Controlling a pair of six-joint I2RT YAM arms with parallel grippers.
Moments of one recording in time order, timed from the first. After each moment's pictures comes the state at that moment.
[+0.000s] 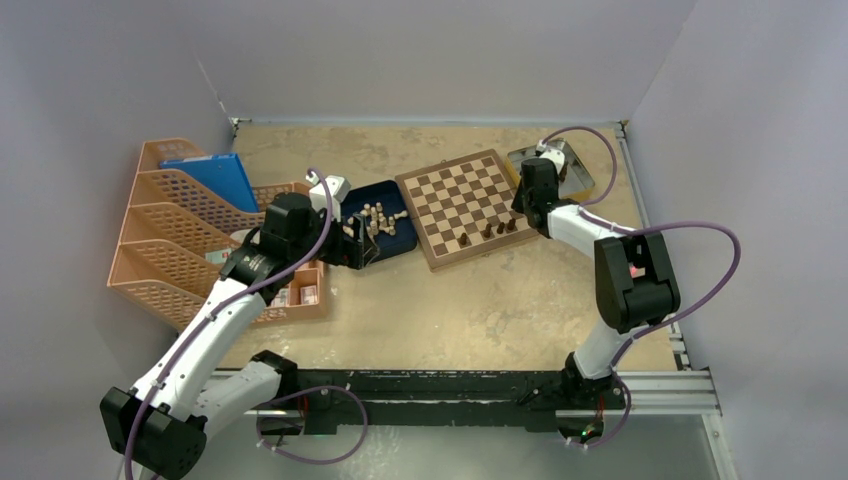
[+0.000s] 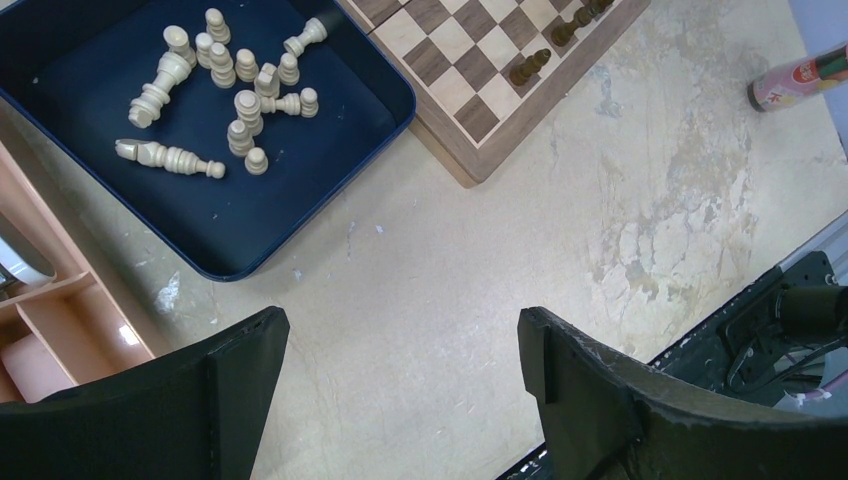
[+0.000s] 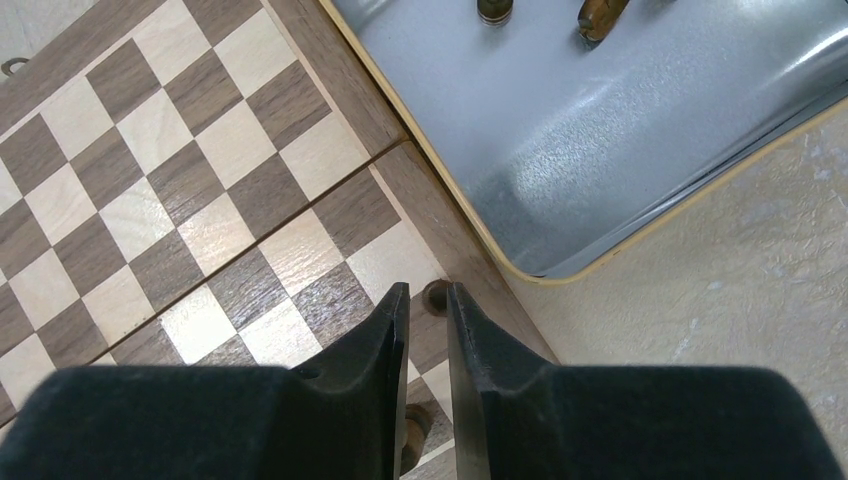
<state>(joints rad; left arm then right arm) -0.40 0.95 0.89 -0.52 0.25 -0.25 0.24 1.72 1.02 0.01 0.29 0.43</state>
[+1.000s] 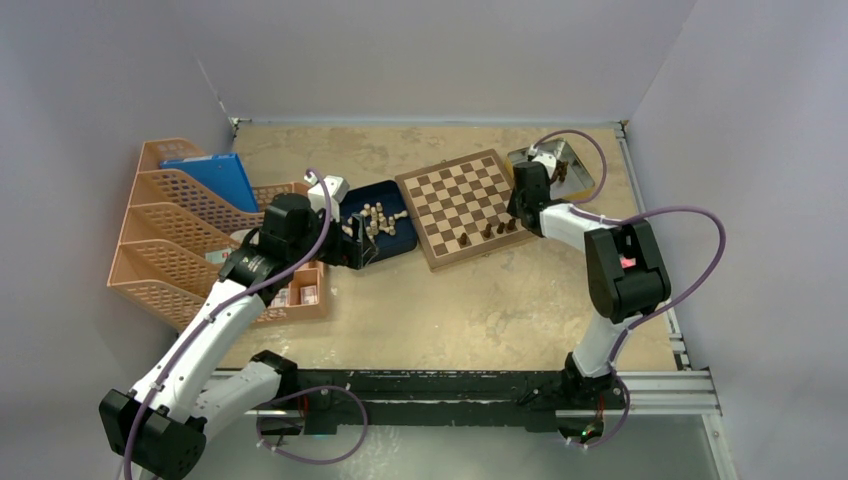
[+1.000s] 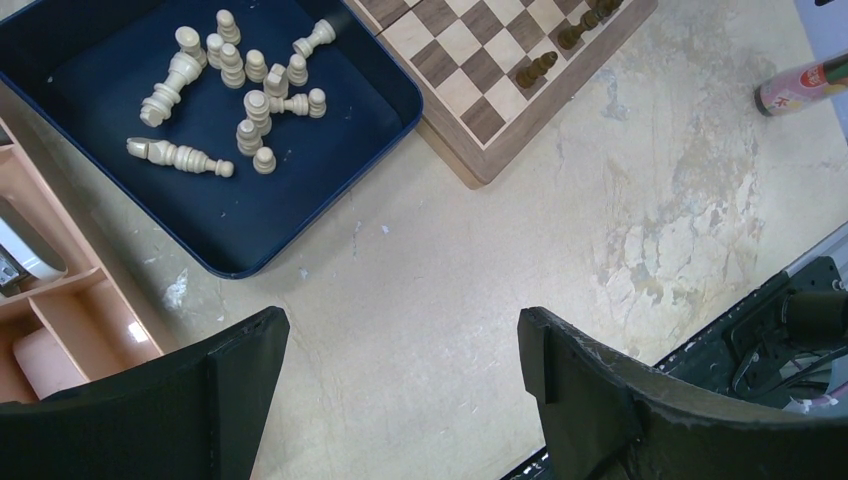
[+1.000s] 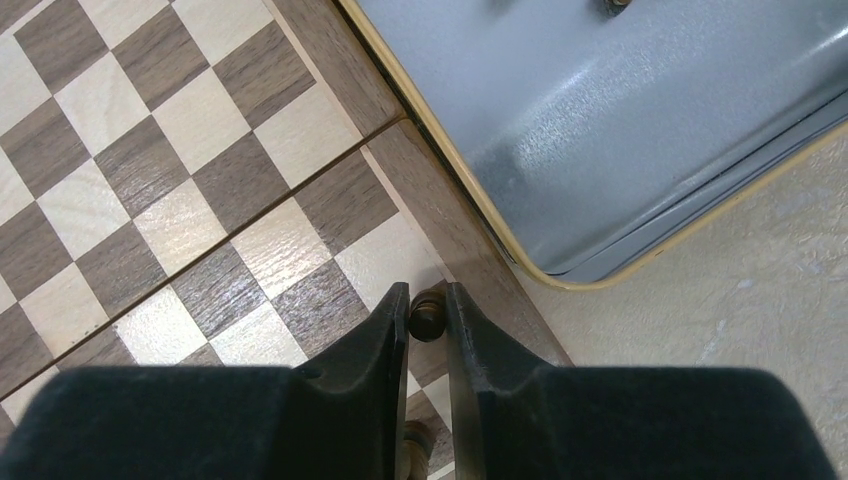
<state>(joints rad) -0.40 0.94 0.89 -0.53 0.24 -0.25 0.26 1.79 1.04 0.02 0.31 0.42</state>
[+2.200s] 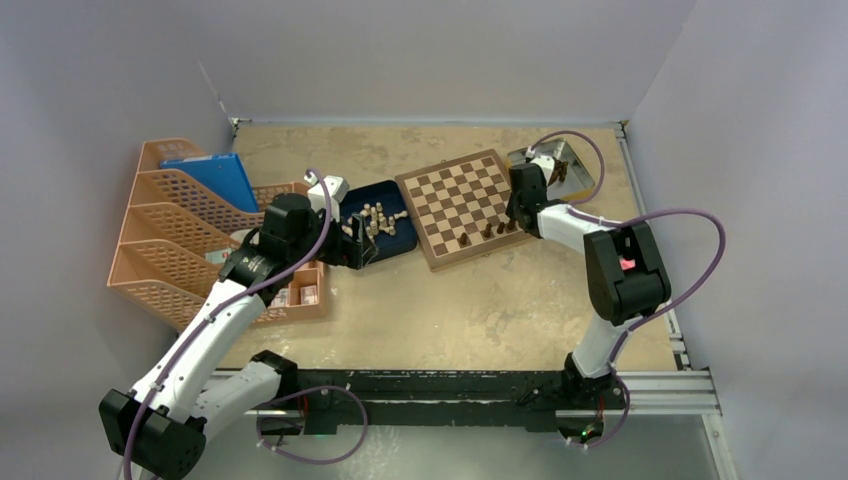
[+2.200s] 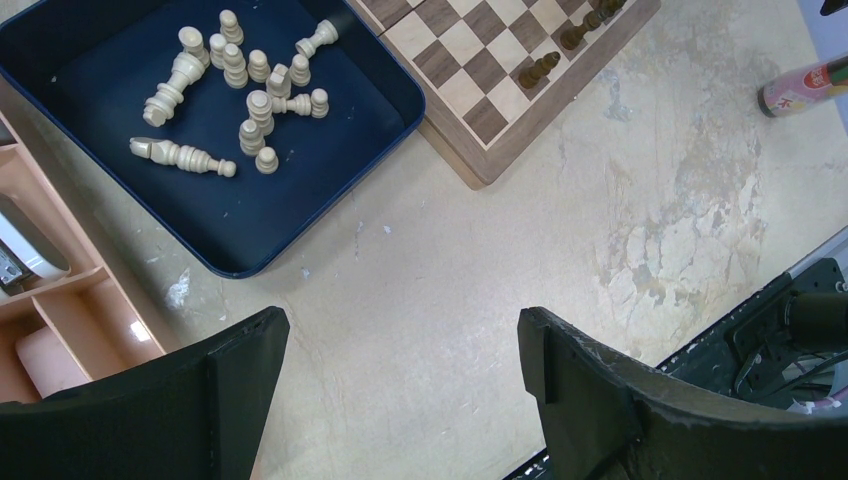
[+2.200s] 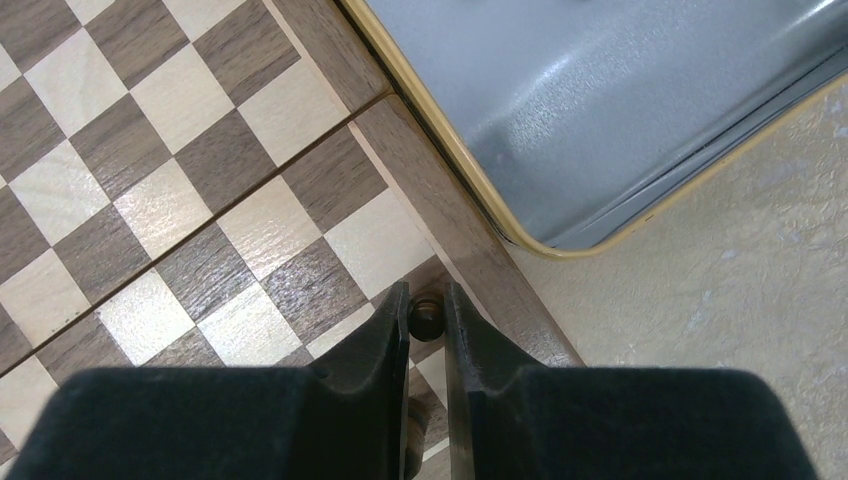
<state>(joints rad) -0.40 0.94 0.89 -0.53 0.23 -0.25 0.29 1.78 1.04 -0.03 0.37 0.44</state>
